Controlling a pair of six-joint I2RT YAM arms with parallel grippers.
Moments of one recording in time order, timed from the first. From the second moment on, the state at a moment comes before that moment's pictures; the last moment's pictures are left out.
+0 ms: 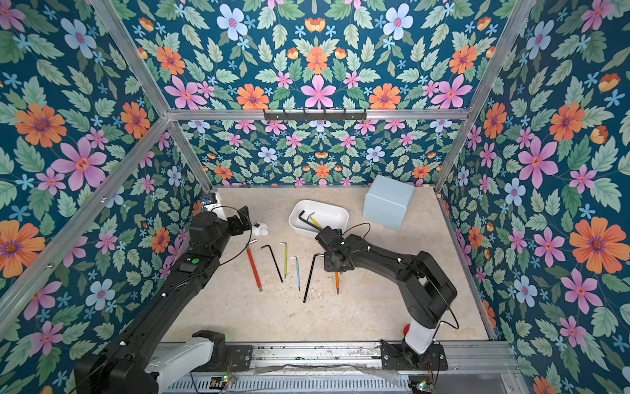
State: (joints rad) left arm -0.24 1.05 0.83 -0.04 -0.22 -0.26; right arm 0.80 1.69 1.18 -0.70 0.12 0.65
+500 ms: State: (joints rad) left arm -0.24 1.04 0.83 -0.04 -0.21 -0.28; right arm 0.66 1.47 1.30 -0.64 -0.09 -0.05
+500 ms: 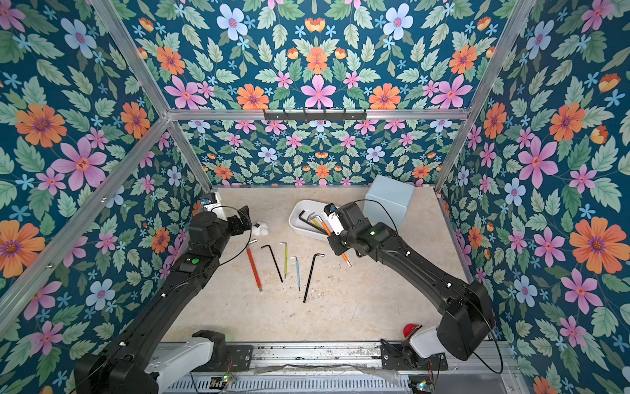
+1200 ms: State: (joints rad) left arm -0.24 1.04 0.84 -0.05 -0.23 -0.26; right arm 0.50 2.26 2.05 -0.68 -0.23 -0.46
